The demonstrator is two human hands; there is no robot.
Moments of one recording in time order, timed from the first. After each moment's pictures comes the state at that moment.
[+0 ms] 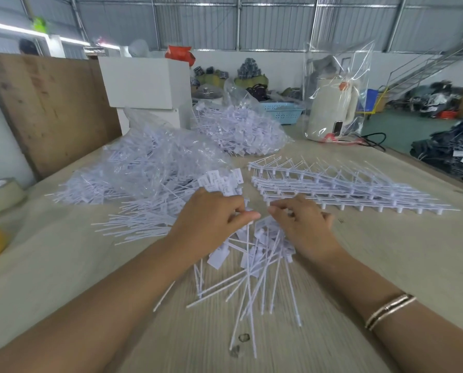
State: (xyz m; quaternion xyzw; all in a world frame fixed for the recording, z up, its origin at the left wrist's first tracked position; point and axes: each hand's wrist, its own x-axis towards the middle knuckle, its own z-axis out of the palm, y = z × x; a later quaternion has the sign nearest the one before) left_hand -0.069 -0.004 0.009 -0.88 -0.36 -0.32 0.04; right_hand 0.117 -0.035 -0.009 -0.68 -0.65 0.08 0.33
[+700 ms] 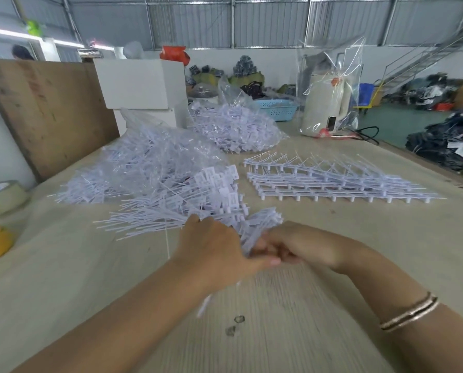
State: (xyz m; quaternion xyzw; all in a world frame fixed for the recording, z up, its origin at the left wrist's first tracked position) left_hand -0.052 -0.068 0.011 -0.85 -0.52 -0.02 0.09; right_hand 0.116 -0.074 0.014 -0.55 -0.72 0.39 0.16
